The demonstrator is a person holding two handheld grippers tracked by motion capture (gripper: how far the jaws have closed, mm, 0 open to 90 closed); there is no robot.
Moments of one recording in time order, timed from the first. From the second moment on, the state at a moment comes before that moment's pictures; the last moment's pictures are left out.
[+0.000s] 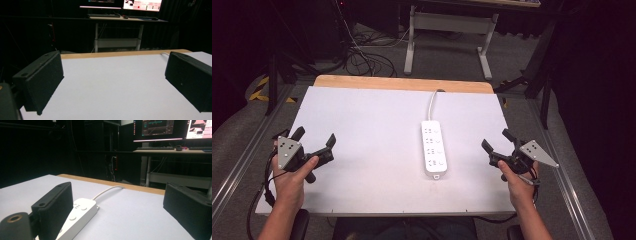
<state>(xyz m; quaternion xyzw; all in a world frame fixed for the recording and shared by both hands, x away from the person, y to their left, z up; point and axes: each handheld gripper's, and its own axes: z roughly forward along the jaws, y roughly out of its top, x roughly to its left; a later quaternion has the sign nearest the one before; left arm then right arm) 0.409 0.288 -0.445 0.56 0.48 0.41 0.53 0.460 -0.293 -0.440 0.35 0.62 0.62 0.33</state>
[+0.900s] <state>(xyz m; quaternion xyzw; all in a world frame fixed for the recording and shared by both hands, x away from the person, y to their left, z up) 0.410 0.287 -0.446 0.56 0.48 0.41 0.53 0.456 -0.296 -0.435 0.33 0.62 0.63 0.34</state>
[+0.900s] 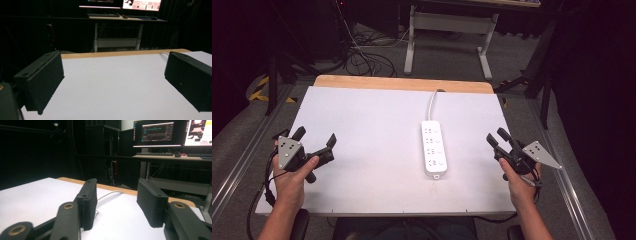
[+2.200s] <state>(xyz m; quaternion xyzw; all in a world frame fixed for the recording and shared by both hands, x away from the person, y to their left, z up) 0.411 0.286 -0.446 0.57 0.48 0.41 0.53 0.463 -0.290 -0.408 0.29 0.66 0.62 0.30</state>
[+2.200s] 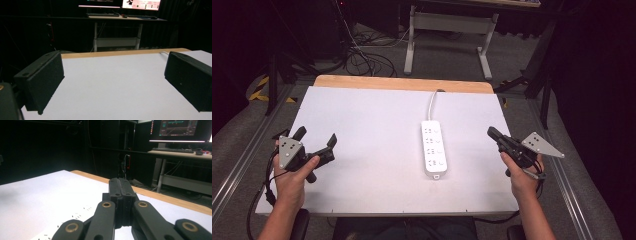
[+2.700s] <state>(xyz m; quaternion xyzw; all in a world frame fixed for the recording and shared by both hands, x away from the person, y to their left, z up) 0.411 0.286 -0.447 0.57 0.48 0.41 0.53 0.472 -0.262 -0.395 0.28 0.72 0.58 0.26</state>
